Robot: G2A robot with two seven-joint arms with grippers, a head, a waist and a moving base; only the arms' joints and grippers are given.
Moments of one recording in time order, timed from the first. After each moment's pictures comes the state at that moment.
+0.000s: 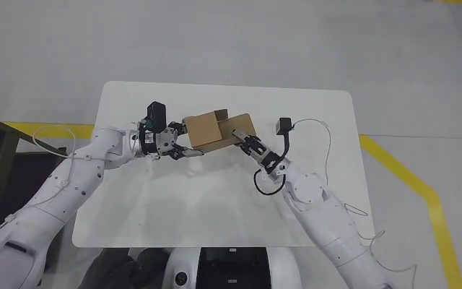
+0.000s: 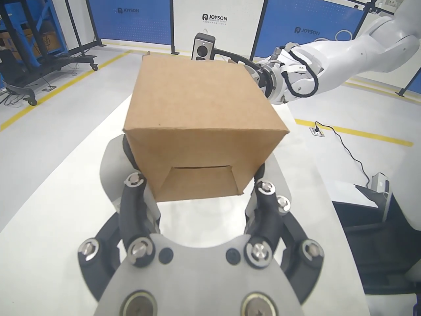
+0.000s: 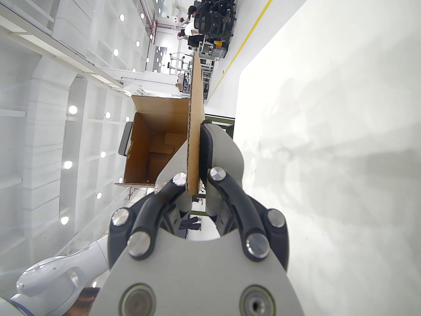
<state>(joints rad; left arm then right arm) 0.89 -0.72 -0.82 -1.33 1.05 -1.01 0.44 -1.18 -1.37 0.99 -1.37 0.16 -0.34 0.37</state>
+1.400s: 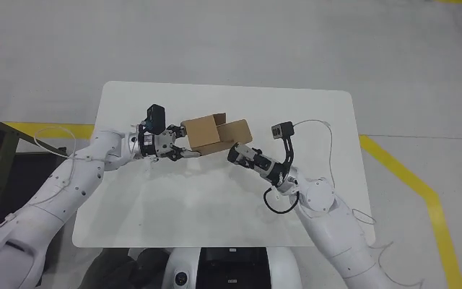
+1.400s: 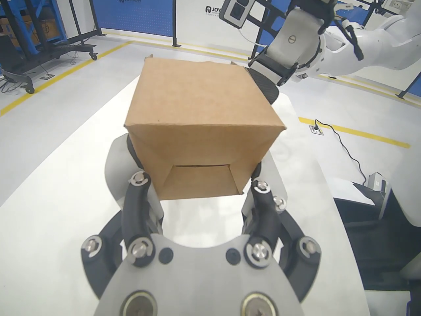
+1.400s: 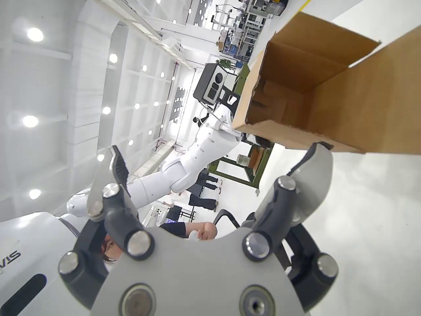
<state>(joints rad) 0.88 -0.72 -0.77 -1.29 1.06 -1.01 0.46 -1.26 -1.34 1.06 -1.54 0.26 -0.48 0.65</state>
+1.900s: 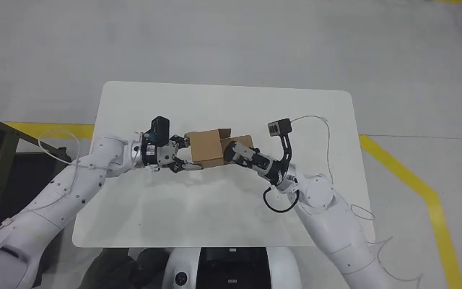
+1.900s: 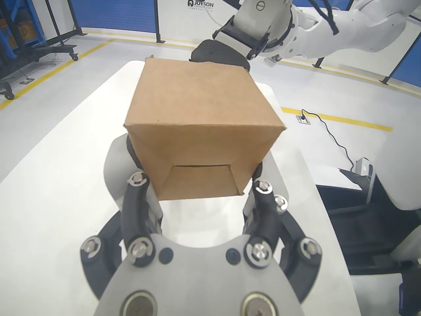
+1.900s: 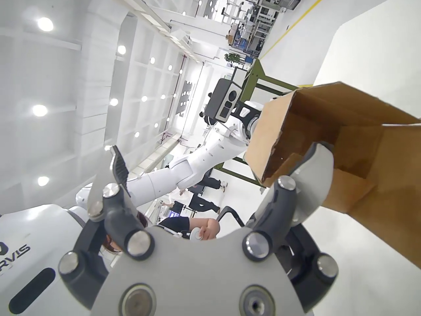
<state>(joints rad) 0.91 -0.68 -0.74 -1.36 1.12 -1.01 0.53 -1.23 -1.34 1.03 -1.54 0.32 -0.49 0.71</state>
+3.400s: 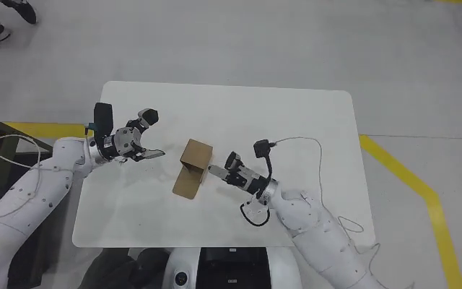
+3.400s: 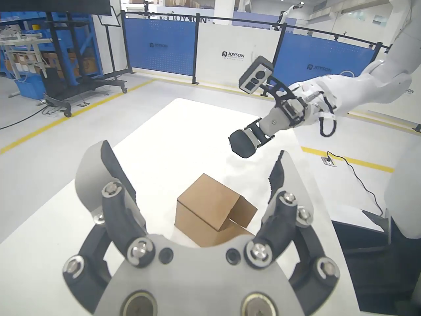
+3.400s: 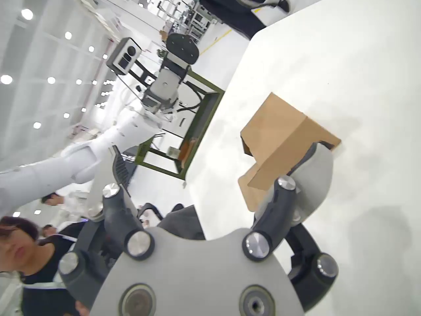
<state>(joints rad) 1.01 -0.54 -0.87 -1.30 1.09 -0.98 0.84 -1.33 -1.35 0.91 -1.59 -0.46 -0.40 0.26</state>
